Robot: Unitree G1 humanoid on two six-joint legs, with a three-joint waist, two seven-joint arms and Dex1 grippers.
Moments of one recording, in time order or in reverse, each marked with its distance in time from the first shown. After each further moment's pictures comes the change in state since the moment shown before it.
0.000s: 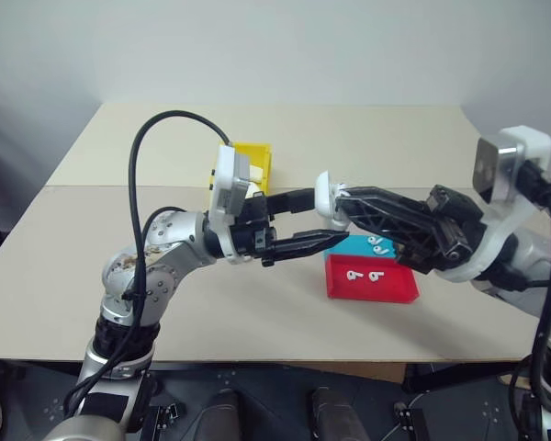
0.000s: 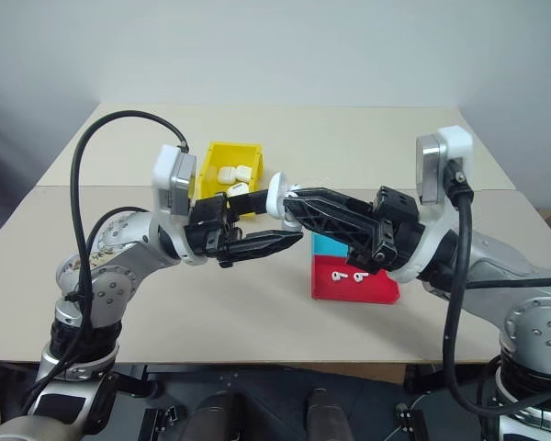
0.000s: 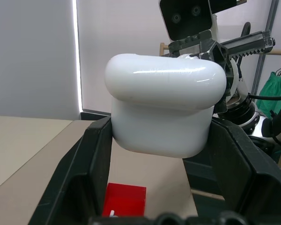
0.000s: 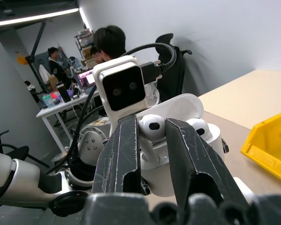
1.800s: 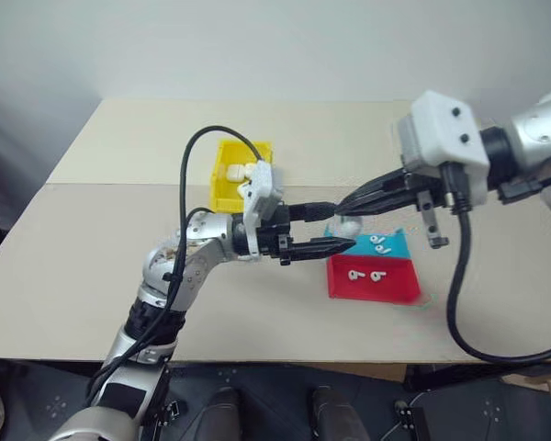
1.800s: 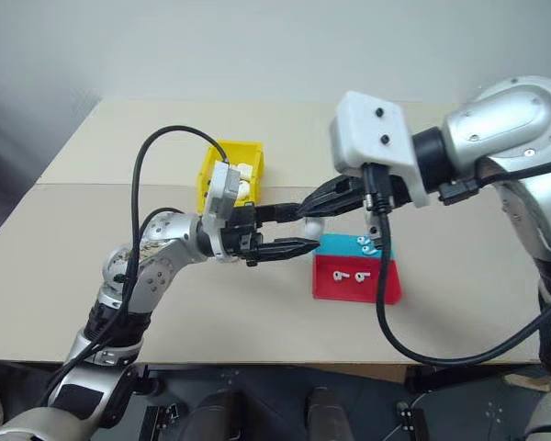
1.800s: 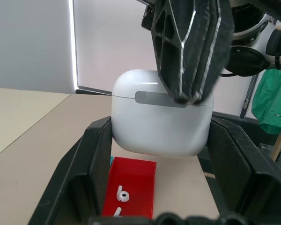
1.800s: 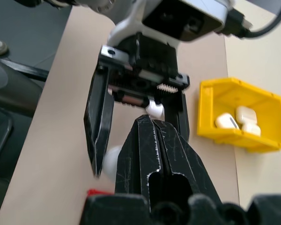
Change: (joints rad) left arm -0.061 -0.084 -0.111 0.237 0.199 -0.098 -0.110; right arm -0.655 -0.333 0.552 0.270 -1.024 -0.172 0.935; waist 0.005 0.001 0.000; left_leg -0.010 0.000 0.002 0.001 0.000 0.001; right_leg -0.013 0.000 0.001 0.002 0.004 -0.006
